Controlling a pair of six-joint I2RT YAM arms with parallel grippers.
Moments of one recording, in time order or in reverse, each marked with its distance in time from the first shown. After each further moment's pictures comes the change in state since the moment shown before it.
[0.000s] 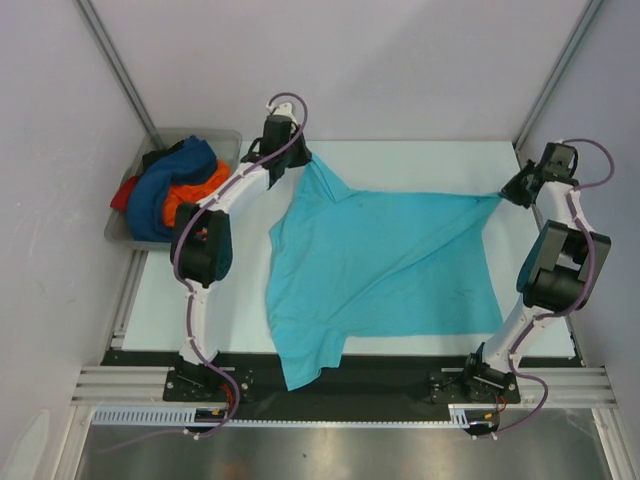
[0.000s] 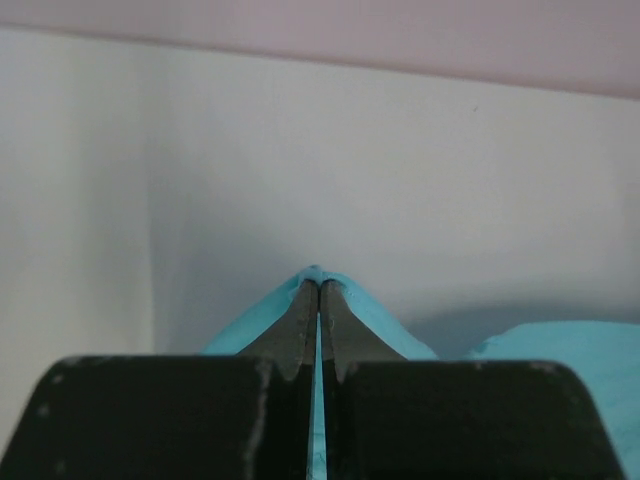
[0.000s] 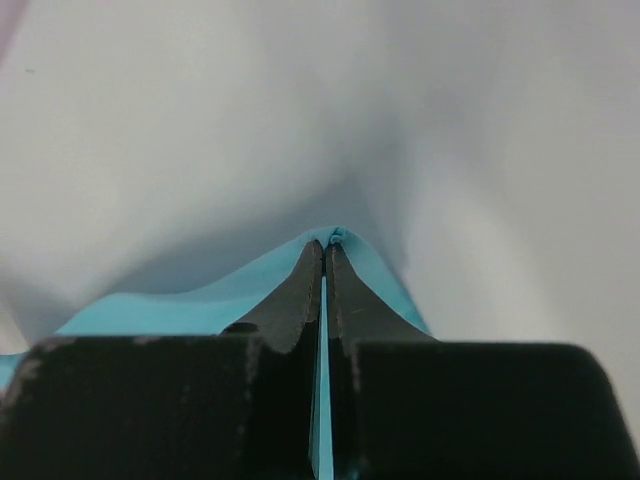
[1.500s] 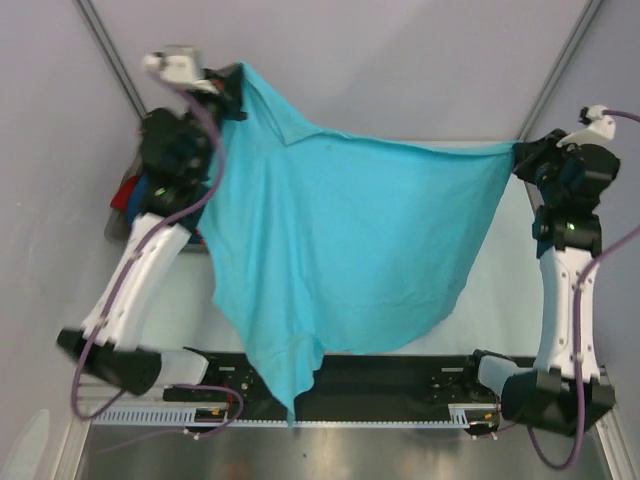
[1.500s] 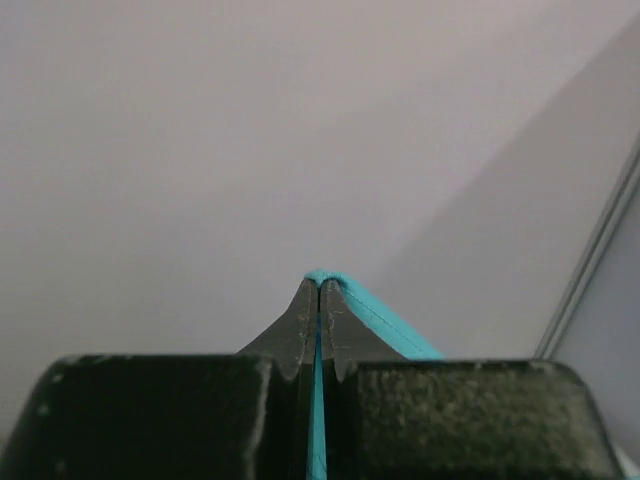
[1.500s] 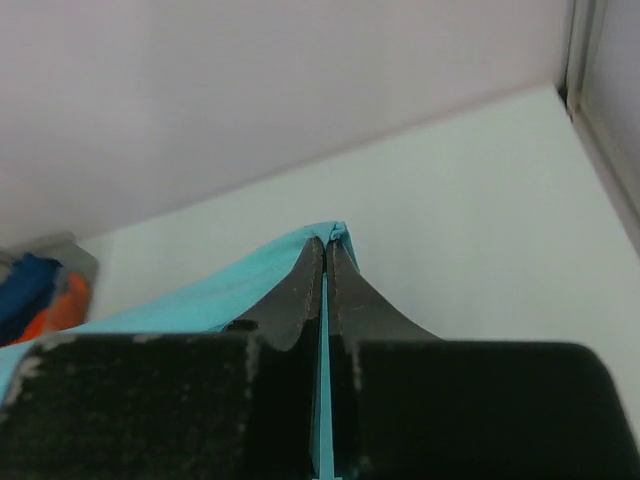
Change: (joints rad) left arm -0.026 -0.932 -0.210 0.262 -0.100 0.322; right arm 0.119 -0.837 -0.158 0.159 -0.034 -0.065
